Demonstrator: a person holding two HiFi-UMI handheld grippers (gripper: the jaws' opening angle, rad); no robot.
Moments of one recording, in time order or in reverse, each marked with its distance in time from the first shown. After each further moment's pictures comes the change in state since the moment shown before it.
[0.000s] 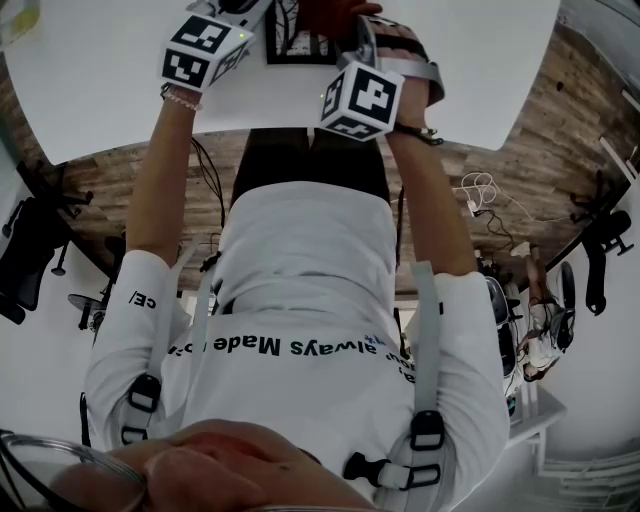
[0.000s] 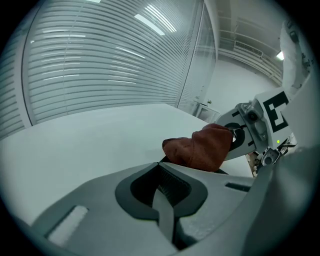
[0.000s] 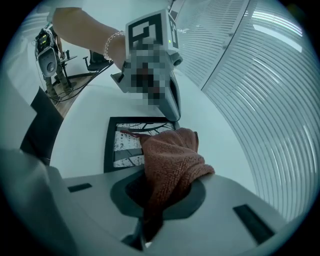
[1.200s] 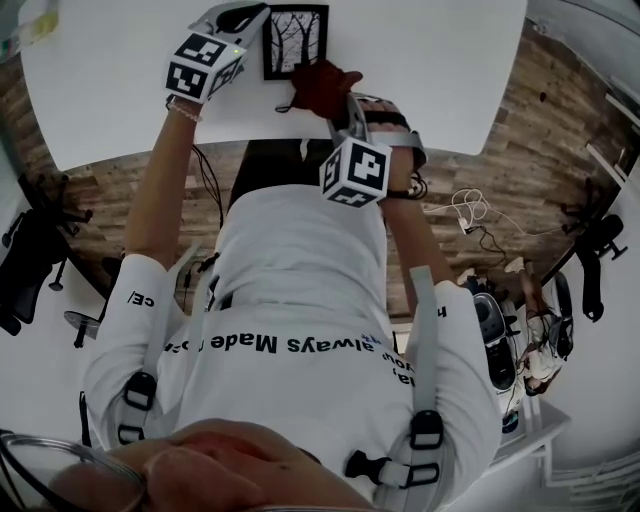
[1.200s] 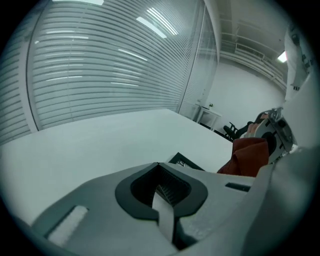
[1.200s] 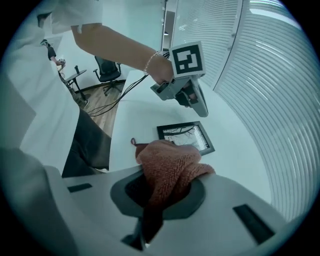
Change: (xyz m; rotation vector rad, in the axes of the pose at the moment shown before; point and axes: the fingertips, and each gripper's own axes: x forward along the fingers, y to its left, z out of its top) left arm -0.013 0.005 0.010 -0.001 -0.018 0.019; right arm -0.072 0.085 -0.005 0.048 -0.005 0.183
